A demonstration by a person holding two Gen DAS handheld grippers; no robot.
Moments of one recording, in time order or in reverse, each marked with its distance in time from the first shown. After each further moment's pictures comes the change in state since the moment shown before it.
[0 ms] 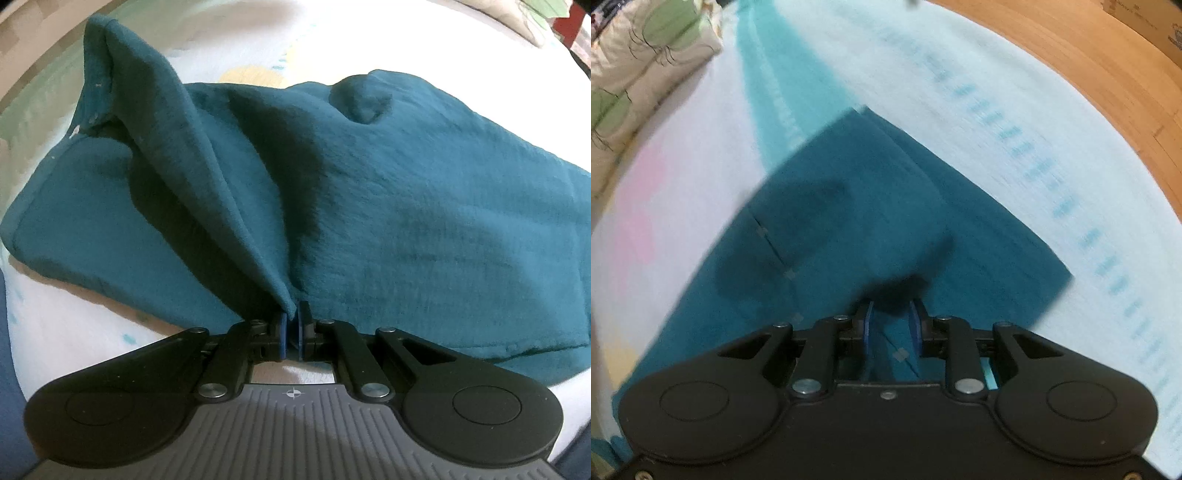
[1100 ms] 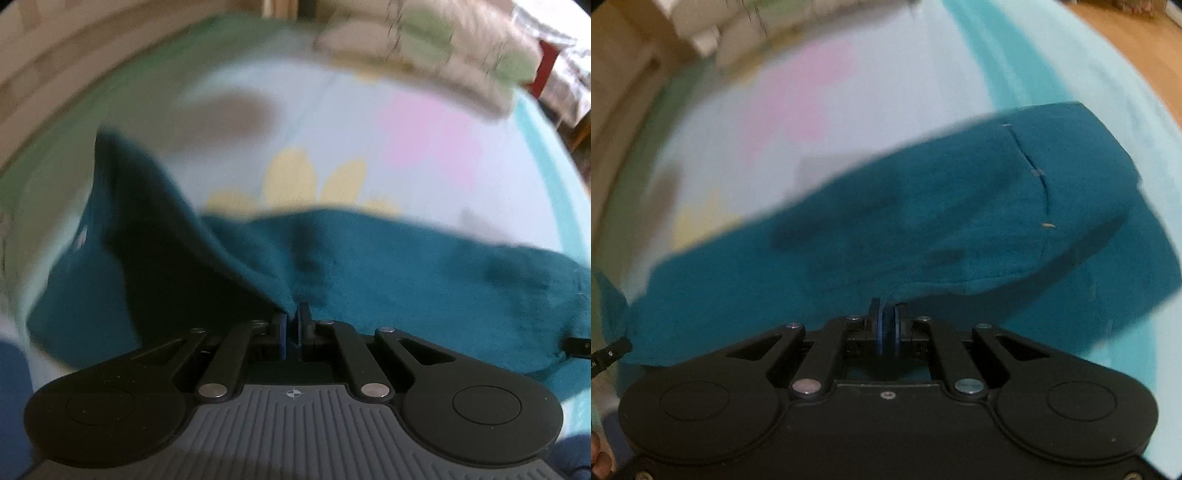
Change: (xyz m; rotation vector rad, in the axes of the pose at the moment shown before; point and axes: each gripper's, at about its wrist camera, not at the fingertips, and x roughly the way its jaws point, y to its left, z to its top) left arm -0.060 0.005 0.047 0.004 -0.157 -0.063; right arm -0.036 0.120 -0.098 -0.396 0.114 0.127
